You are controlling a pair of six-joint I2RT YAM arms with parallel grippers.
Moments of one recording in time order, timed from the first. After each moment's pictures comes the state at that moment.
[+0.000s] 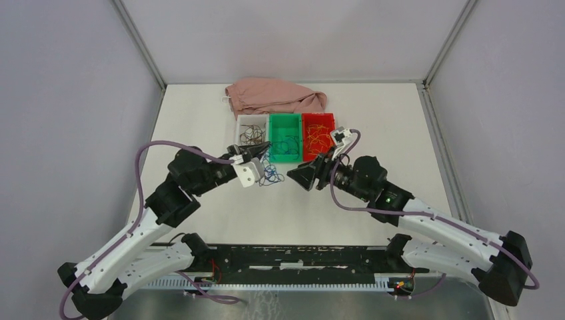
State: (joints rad) left arm -0.79 0.77 0.93 -0.13 0.27 0.73; right arm 0.90 0.98 0.67 0.21 -0.09 0.67
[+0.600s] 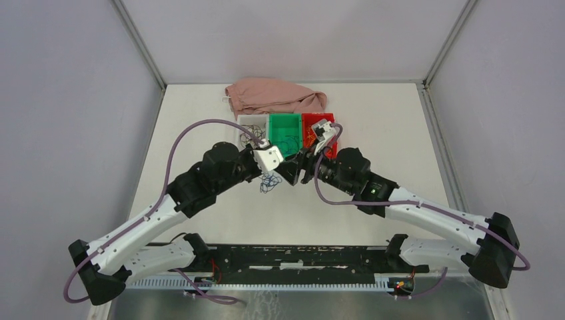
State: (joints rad) left arm -0.86 0.91 0.93 -0.36 -0.08 0.55; right arm 0.96 1.09 0.82 0.21 -0.02 0.54
